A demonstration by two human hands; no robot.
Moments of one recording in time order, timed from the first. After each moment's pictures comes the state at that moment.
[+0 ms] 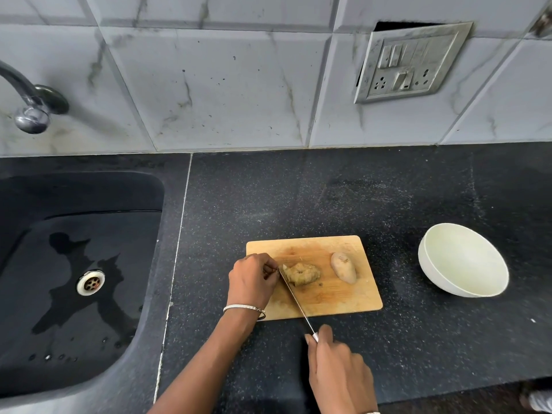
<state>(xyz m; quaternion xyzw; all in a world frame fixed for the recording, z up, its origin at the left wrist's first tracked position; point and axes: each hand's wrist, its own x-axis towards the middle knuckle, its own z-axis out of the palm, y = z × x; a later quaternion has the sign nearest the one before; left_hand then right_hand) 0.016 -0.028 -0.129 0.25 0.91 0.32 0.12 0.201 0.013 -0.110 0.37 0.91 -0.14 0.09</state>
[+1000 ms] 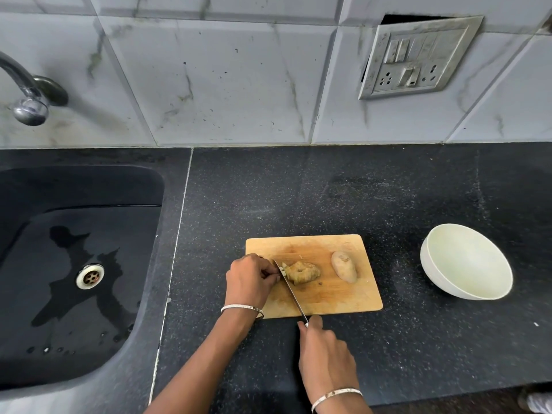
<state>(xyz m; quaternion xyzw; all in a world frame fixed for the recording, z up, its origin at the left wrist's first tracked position) 0.016 -0.029 -0.129 0.23 0.92 0.30 0.15 0.178 0.017 -0.115 0.37 0.90 -0.16 0.13</state>
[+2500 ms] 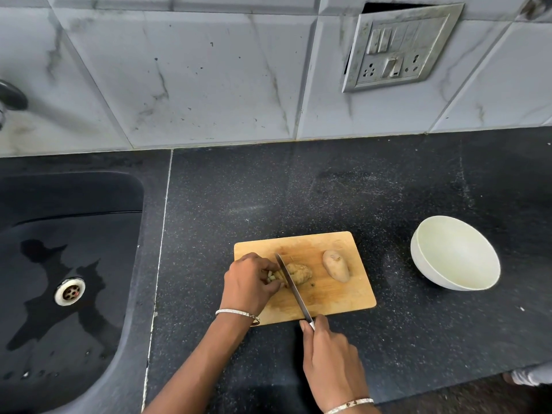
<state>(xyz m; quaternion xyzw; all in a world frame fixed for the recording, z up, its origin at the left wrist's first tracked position) 0.011 -0.020 -0.132 0.32 0.89 0.29 0.15 0.188 0.028 -0.115 0.40 0.89 -0.22 0.06</state>
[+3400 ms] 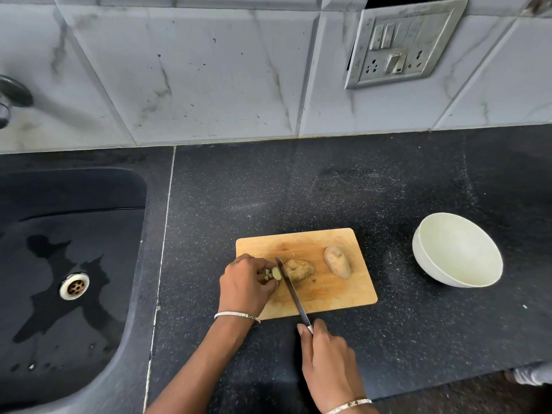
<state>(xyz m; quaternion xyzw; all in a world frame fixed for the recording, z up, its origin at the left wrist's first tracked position) 0.020 -0.029 -0.131 0.27 0.91 0.28 0.14 0.194 0.024 -0.130 0.39 0.87 -0.28 0.06</state>
